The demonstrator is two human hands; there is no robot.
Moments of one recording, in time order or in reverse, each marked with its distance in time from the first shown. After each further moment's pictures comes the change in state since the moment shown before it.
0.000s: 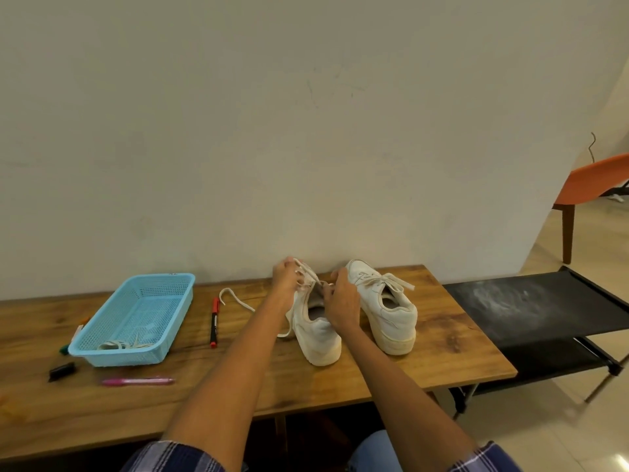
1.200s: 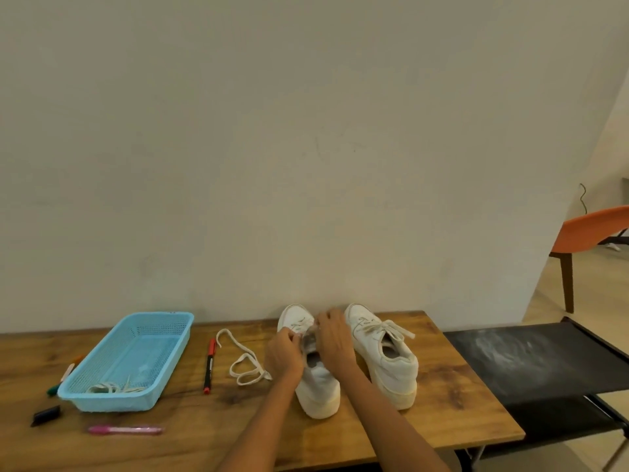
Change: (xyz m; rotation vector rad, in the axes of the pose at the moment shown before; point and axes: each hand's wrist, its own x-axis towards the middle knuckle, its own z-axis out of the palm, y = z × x) left_hand -0.024 -0.051 -0.011 0.872 0.323 0.278; right_hand 0.017 -0.004 0.007 -0.592 -0.164 -0.399
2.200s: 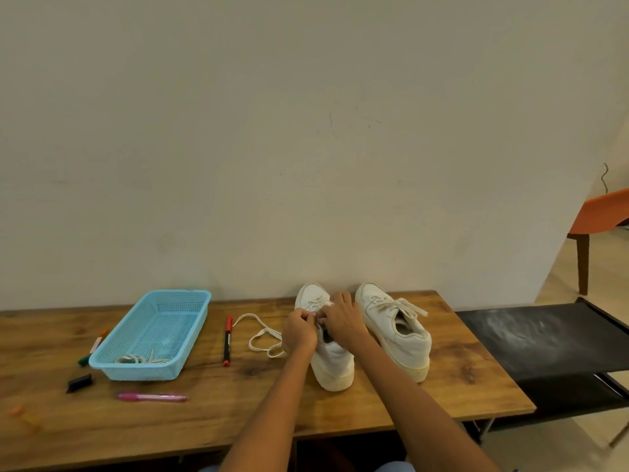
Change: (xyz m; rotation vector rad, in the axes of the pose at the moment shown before) left_hand 0.001 -0.003 0.000 -0.197 -0.135 -0.119; right_hand -0.002 -0.006 -0.007 -0.162 -0.148 -0.105
